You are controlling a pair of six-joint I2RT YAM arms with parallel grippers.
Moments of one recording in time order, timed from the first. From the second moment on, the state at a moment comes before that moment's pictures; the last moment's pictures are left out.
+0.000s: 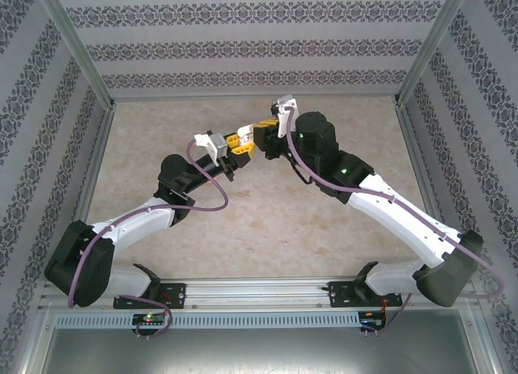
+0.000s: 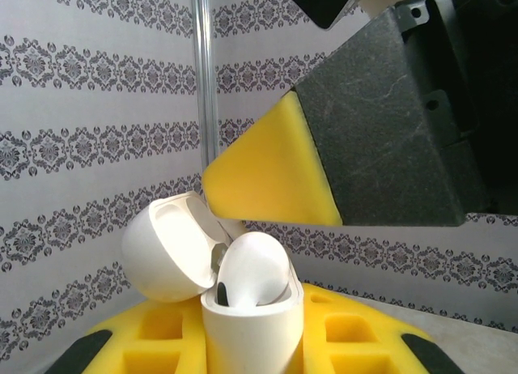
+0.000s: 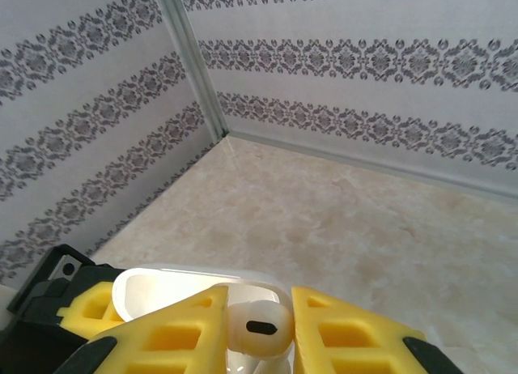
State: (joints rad) left arm -0.52 1.33 0.69 0.96 0.48 -0.10; right arm 0.76 1.30 1.30 -0.24 0.03 0.26
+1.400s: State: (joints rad) left arm -0.52 1.33 0.69 0.92 0.47 -0.10; right arm 0.80 1.30 1.26 -0.24 0.09 0.11
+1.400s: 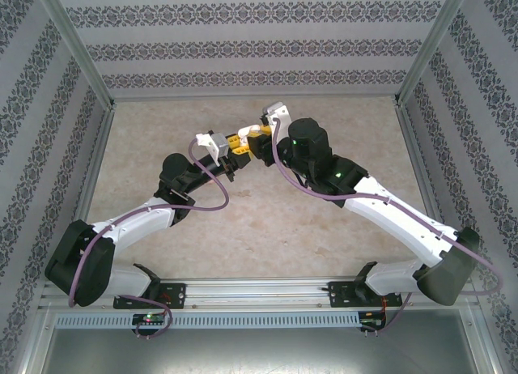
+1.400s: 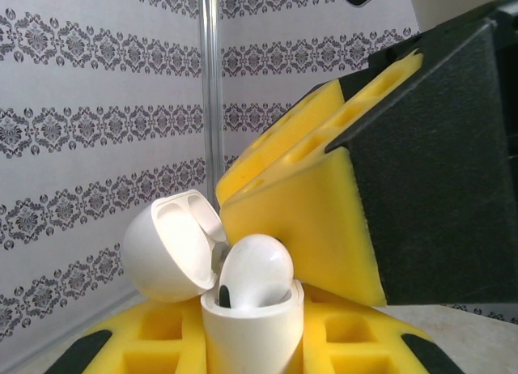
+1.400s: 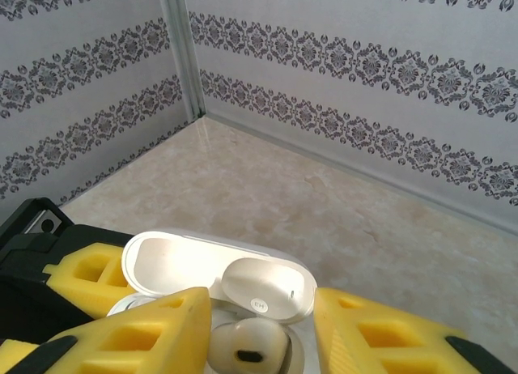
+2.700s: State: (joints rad) left arm -0.52 1.35 0.69 0.92 0.47 -0.09; right arm 0.81 1.20 1.20 -0.33 0.05 0.17
